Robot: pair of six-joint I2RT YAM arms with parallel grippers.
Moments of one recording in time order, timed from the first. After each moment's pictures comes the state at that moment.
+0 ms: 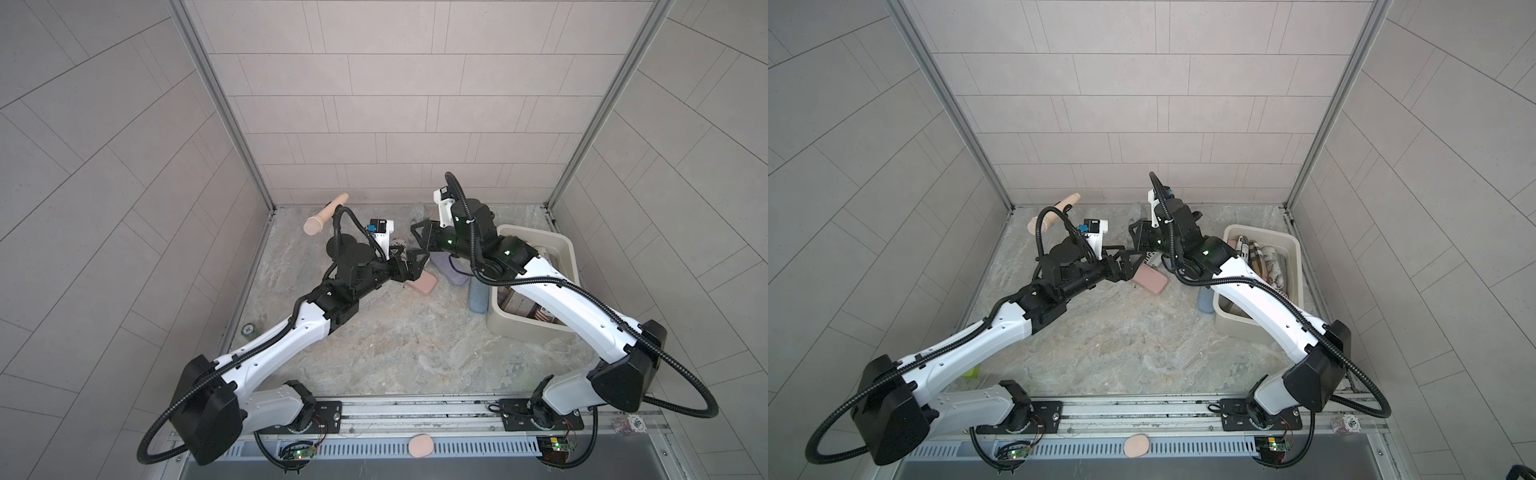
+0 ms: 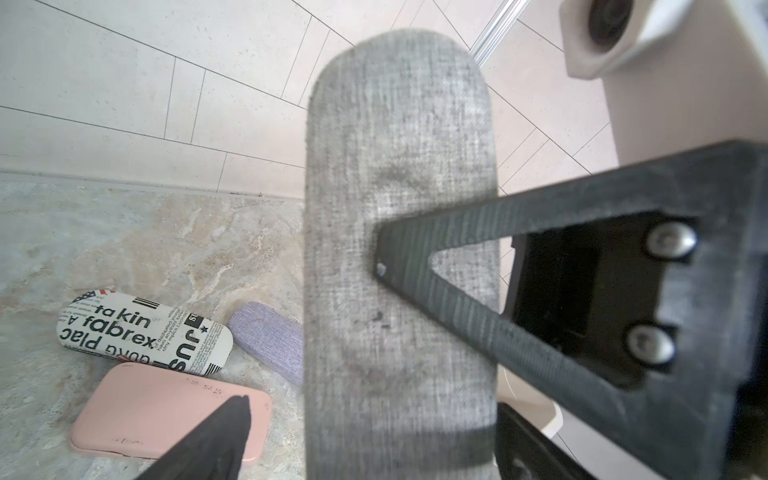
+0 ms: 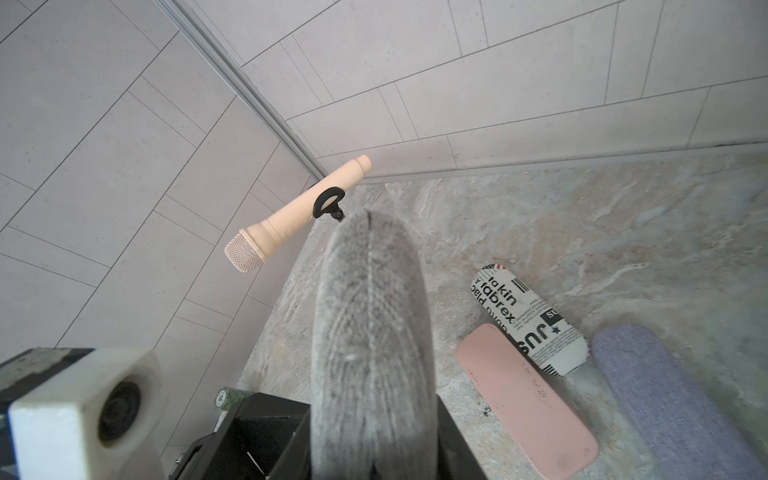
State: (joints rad) left arm -0.68 1.21 0.89 0.15 0.12 -0.57; right arm 0.67 1.46 1.51 -0.45 0.02 0.58
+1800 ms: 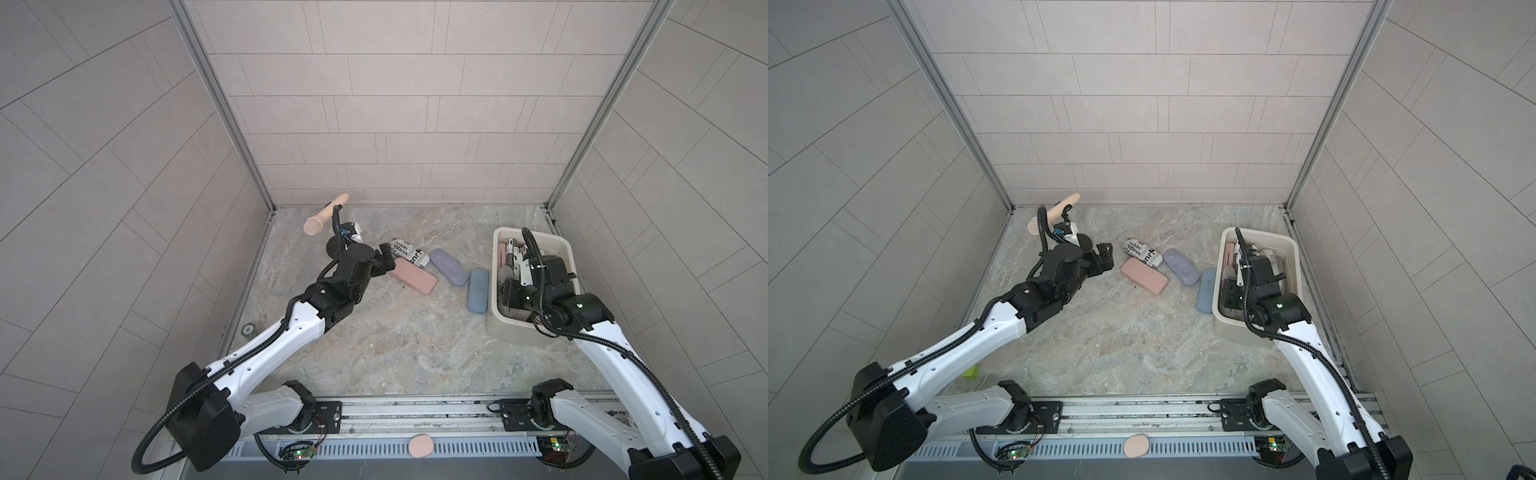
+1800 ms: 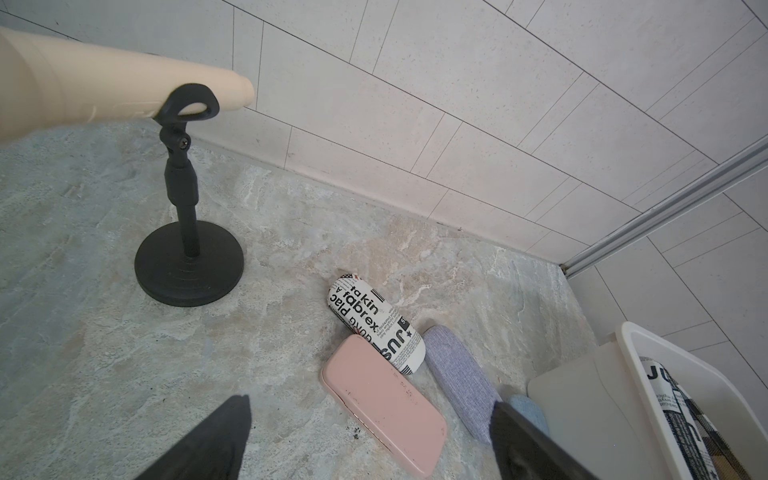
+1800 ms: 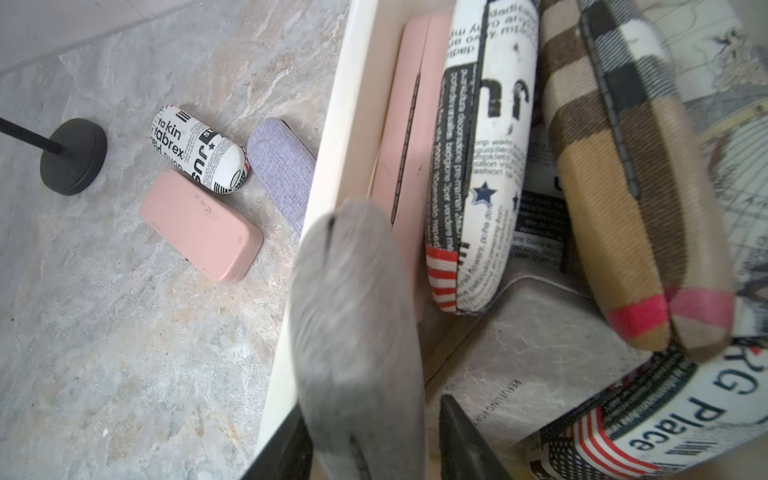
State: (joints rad) left arm -0.65 1.19 0.93 -0.16 -0.41 -0.64; right arm 0.20 0.90 0.87 -0.82 0.00 0.37
